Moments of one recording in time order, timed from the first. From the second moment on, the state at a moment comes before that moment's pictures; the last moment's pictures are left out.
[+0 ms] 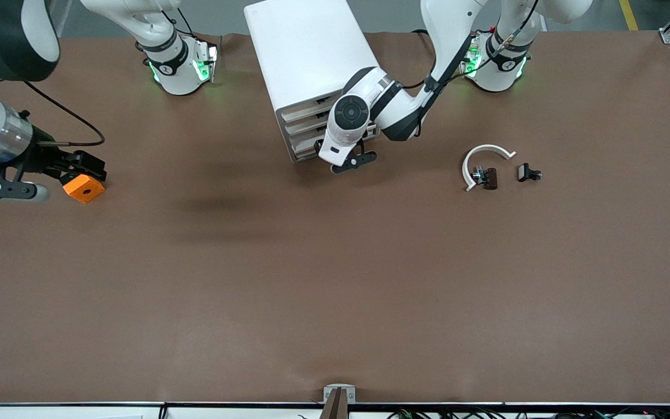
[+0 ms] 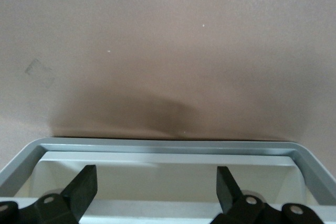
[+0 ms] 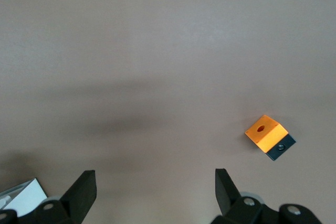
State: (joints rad) left arm -0.76 0.52 -0.20 -1.89 -0.30 2.26 -1.09; right arm 0.00 -0.02 0.03 -1.77 -0.01 1.67 0.10
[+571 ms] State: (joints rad) left arm -0.65 0.48 -0.18 -1.86 -0.27 2.28 -1.10; right arm 0.00 -0.13 0.11 -1.81 -0.08 1.76 0.00
